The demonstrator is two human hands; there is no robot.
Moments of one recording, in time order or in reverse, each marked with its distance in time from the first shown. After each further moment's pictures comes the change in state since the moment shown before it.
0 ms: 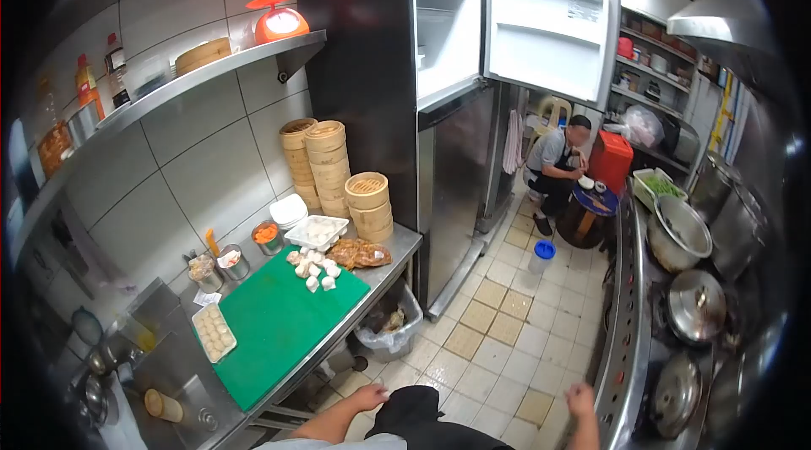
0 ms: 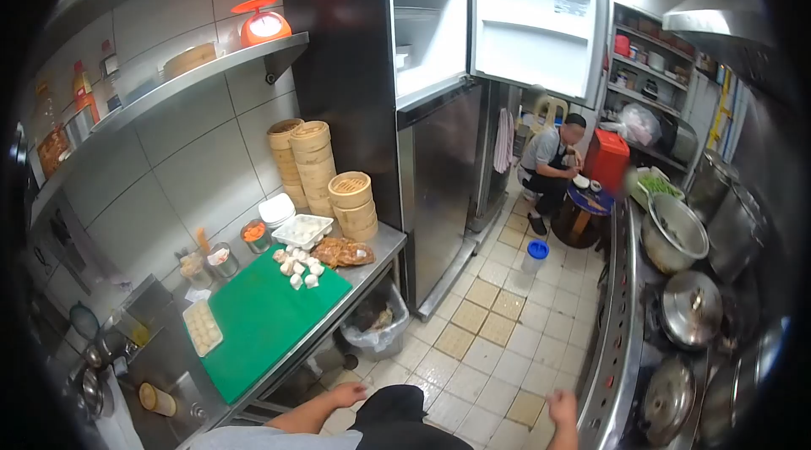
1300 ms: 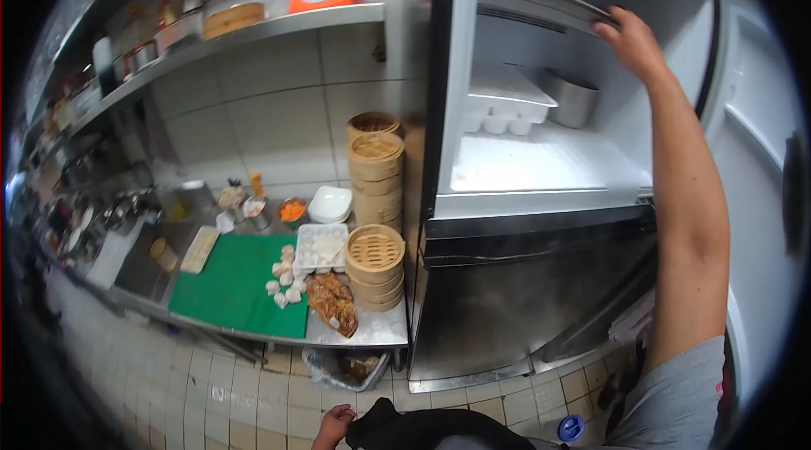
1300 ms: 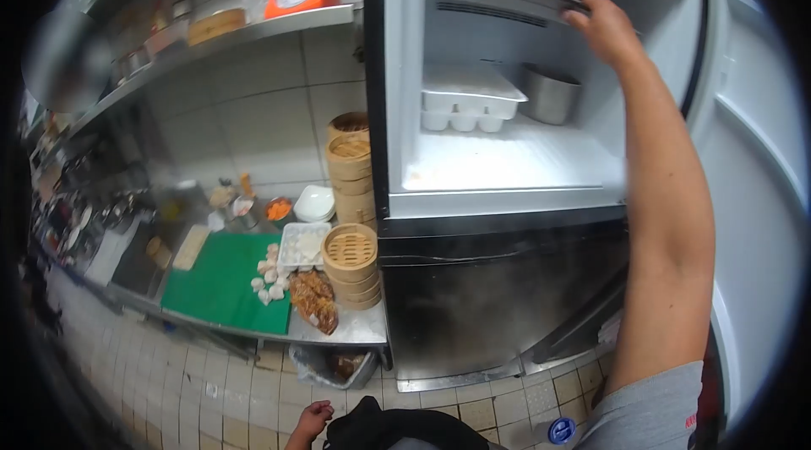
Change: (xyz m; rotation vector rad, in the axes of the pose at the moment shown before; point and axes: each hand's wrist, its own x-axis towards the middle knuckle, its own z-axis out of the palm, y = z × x) left_hand 0.299 0.226 0.031 -1.318 1.268 -0.765; right_hand 0.417 -1.143 -0.117 0.141 0.131 -1.765
